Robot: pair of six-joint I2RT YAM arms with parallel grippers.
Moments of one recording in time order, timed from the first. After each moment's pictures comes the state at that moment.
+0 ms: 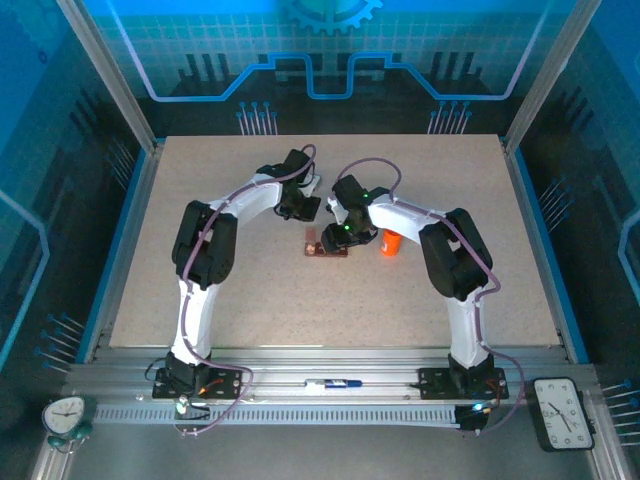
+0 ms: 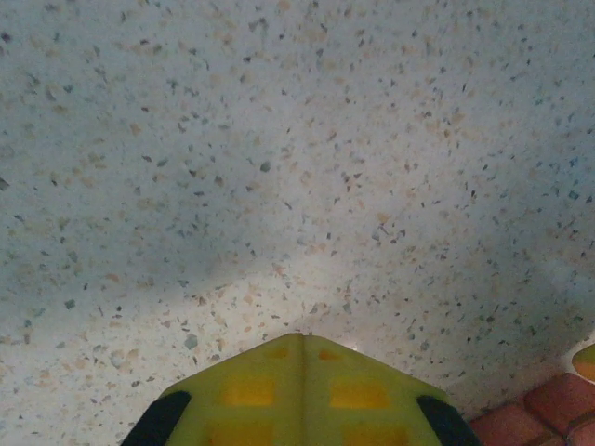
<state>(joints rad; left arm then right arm) -0.39 2.19 1.73 -0.74 0.17 -0.15 0.55 2.08 1.50 -0.70 -0.21 0.21</state>
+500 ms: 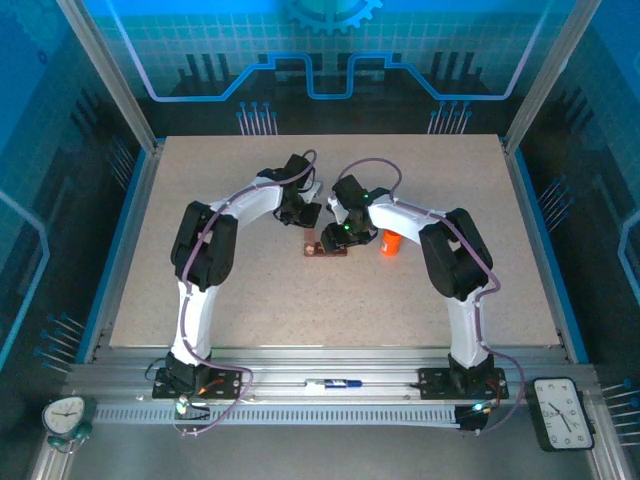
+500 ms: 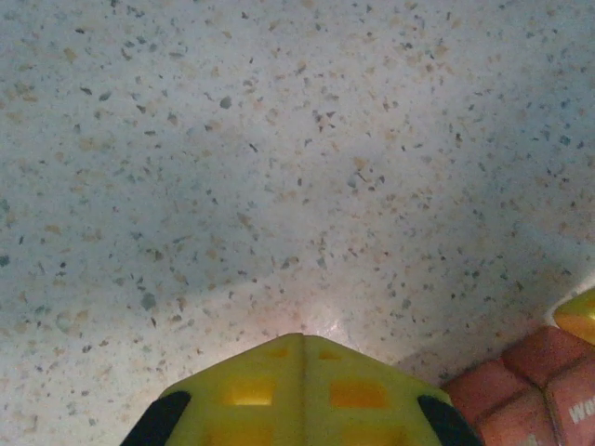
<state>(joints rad) -0.40 2.16 1.68 -0.75 0.21 -0.15 0.55 2.08 1.50 -0.68 -0.21 0.22</state>
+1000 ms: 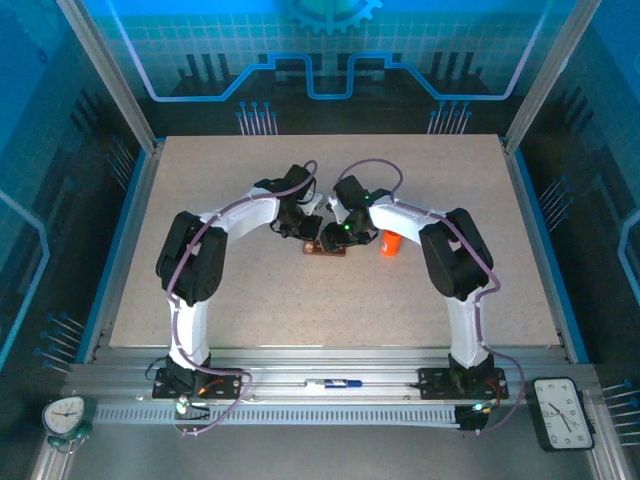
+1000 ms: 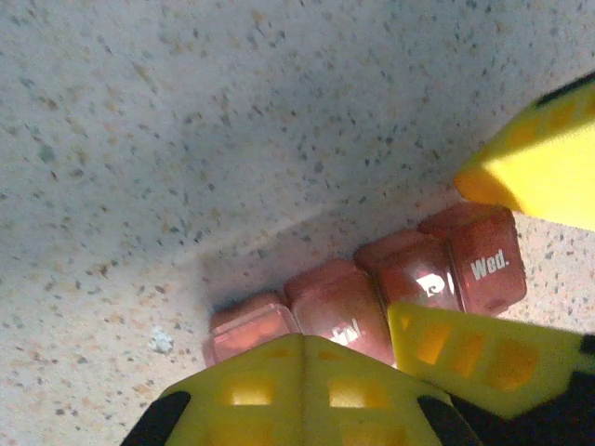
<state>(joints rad) -0.45 2.00 1.49 -0.74 0.24 -0.17 0.55 2.08 1.48 -0.64 -0.24 0.23</state>
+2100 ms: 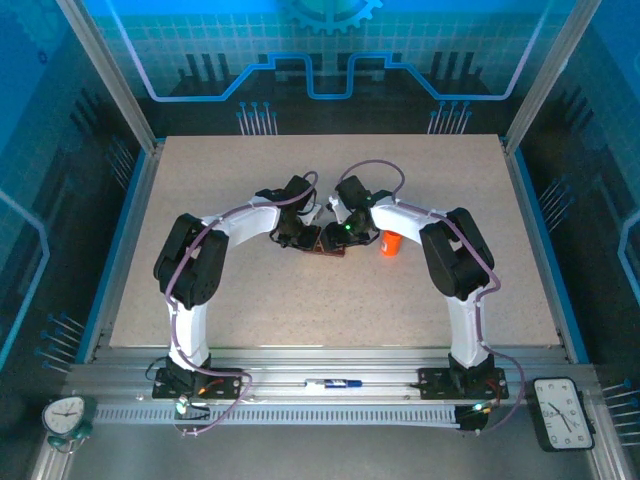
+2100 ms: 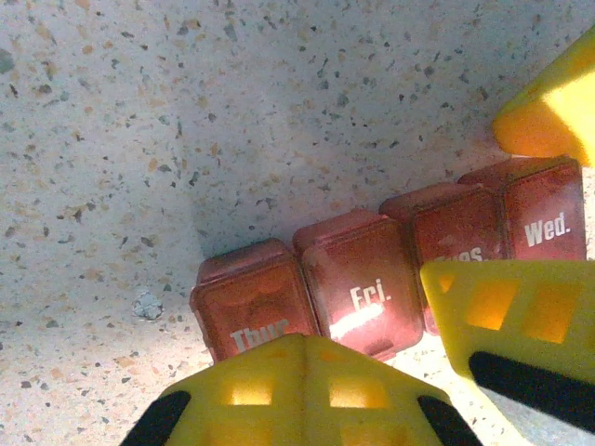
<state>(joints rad) -0.47 1.98 1.39 -0.68 0.20 -0.20 0.54 2.08 1.46 -0.60 -0.28 0.23</state>
